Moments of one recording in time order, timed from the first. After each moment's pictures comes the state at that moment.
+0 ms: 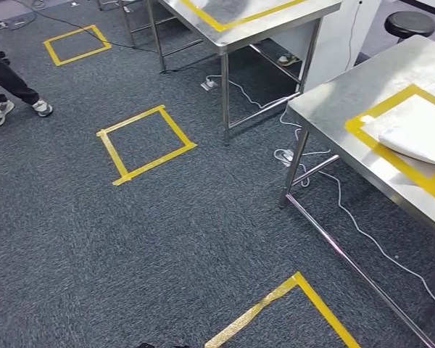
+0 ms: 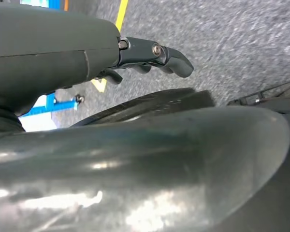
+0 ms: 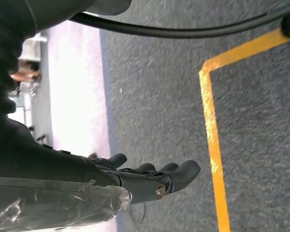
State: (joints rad) left arm -0.07 -0.14 -0.20 -0.19 -0.25 0.07 0.21; right arm -0.08 0.17 -0.92 -0.21 1.44 -0.18 0.26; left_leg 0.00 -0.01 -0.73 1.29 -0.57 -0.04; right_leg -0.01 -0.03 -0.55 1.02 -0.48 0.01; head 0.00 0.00
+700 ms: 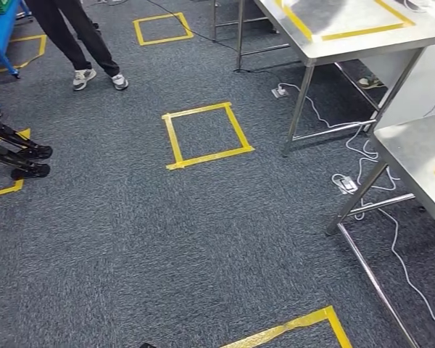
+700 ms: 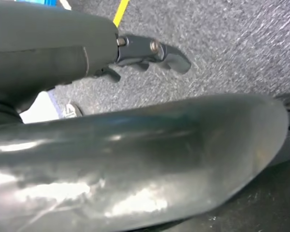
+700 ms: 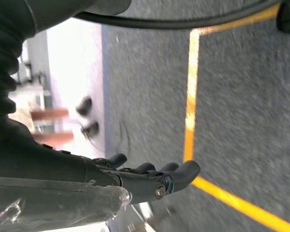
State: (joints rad) left arm -0.07 -0.14 -0.22 -0.19 -0.29 0.06 0.22; right arm -0.08 0.17 -0.92 -0.21 1.45 -0.22 0.28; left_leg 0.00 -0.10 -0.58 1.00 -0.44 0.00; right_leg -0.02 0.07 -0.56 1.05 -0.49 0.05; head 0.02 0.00
